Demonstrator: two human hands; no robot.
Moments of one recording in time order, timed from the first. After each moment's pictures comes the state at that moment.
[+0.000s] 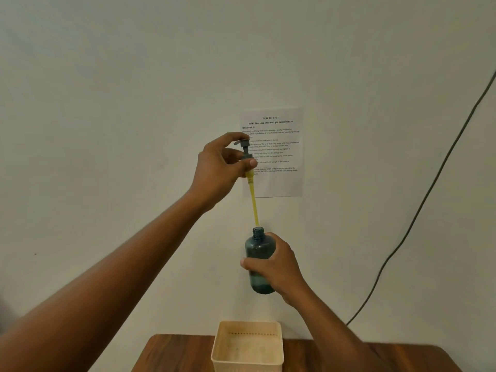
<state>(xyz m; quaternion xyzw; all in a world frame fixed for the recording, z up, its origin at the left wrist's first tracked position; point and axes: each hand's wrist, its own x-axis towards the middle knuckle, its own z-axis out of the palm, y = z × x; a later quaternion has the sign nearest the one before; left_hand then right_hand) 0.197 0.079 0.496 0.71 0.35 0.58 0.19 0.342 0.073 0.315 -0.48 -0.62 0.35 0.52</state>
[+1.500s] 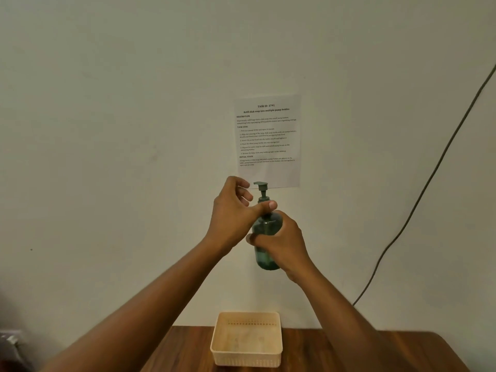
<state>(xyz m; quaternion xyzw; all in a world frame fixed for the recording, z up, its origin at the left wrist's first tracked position) 0.232 0.080 0.404 0.66 0.48 0.55 0.19 0.357 0.095 0.334 -0.50 -0.61 0.28 0.55</state>
